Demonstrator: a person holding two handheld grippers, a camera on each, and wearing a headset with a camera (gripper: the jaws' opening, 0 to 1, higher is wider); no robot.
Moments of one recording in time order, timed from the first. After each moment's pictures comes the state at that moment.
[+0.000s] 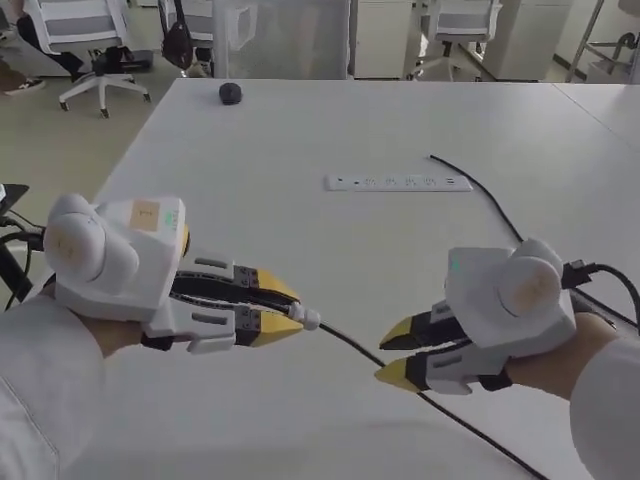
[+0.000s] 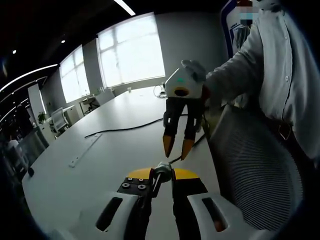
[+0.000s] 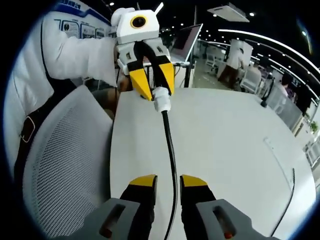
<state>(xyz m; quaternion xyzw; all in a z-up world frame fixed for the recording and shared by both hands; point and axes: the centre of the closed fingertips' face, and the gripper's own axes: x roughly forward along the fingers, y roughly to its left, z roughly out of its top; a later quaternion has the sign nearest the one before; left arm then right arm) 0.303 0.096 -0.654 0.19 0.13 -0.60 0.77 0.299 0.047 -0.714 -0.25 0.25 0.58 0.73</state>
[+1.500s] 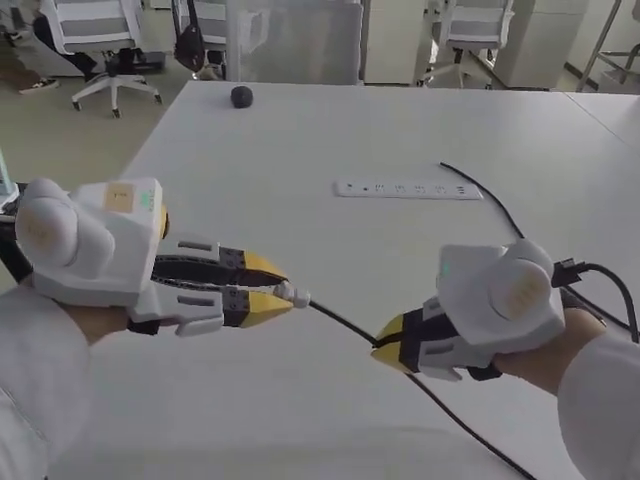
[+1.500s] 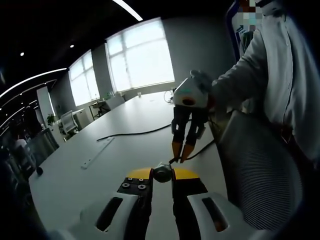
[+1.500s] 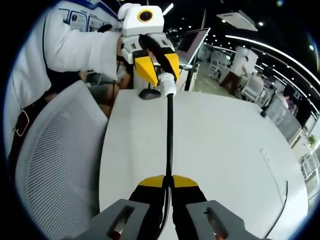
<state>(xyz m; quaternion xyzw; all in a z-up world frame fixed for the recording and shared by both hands) 0.318 0.120 -0.632 0.18 0.11 -0.57 0.80 0.318 0.048 -0.722 -0.29 0.24 0.58 0.72</state>
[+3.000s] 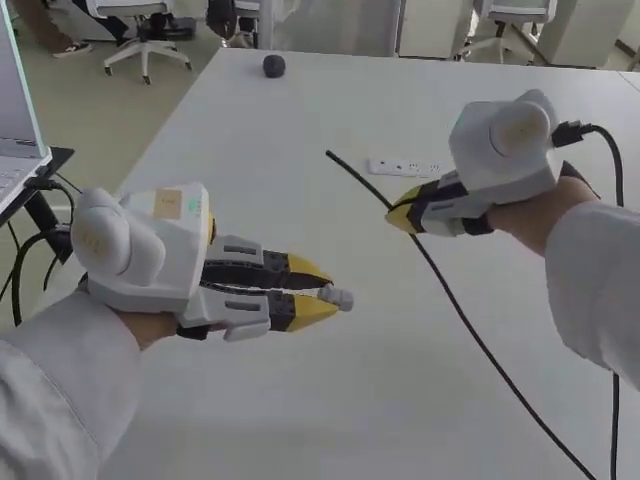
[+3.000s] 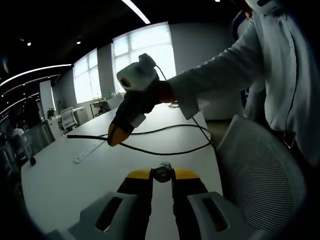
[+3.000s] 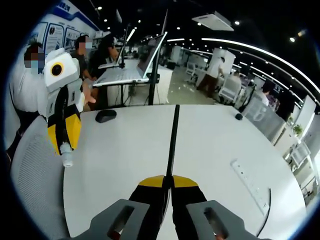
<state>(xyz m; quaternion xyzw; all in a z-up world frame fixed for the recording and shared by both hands) 0.312 0.106 -0.654 0.13 0.11 -0.57 0.81 0.457 0.080 -0.667 -0.25 0.21 0.51 0.79</state>
